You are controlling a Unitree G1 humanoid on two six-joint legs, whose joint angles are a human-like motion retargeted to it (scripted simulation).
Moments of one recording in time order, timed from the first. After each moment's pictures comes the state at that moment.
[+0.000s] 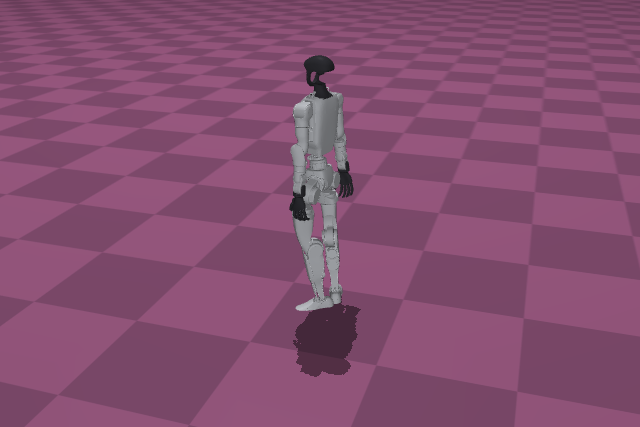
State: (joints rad) left arm 0.08 0.12 0.27 1.56 0.32 -0.01 -0.02; right arm 0.09 -0.17 -0.13 1.58 -0.23 0.09 0.14; waist -0.11 0.02 -0.15; left_leg -0.03 0.06 0.68 0.07 -0.07 -0.02; right_leg 0.11 -0.10 -1.16 0.03 -0.12 0.04
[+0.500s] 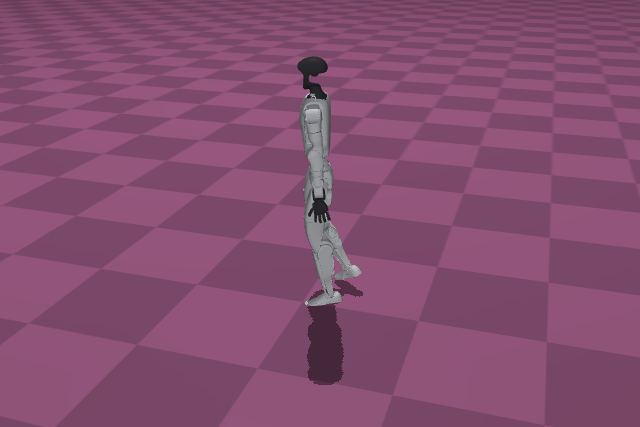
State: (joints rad) left arm 0.06 0.08 0.29 1.54 0.27 0.02 -0.04; right arm 0.04 -0.13 -0.10 1.45 -0.23 0.06 0.18; waist -0.10 0.11 -0.10; left_leg -0.13 0.05 0.21 0.11 -0.11 0.05; right_leg -0.10 -0.26 -0.71 0.71 -0.04 0.04
